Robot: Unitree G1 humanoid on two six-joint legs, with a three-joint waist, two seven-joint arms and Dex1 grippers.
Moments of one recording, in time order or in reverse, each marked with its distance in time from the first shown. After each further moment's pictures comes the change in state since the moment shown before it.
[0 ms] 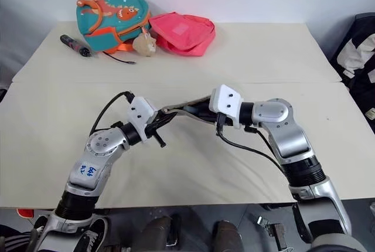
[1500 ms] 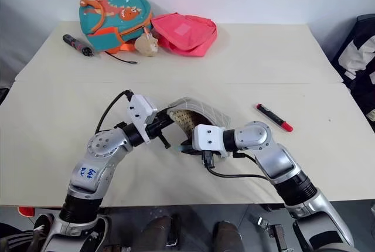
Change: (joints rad) left arm 0.012 -0.043 0.040 -0.046 -0.065 0.027 -0.016; right arm 0.097 0.015 0.168 -0.139 -0.067 0.043 0.061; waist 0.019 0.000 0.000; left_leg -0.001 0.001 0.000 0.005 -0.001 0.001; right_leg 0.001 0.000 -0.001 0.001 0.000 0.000
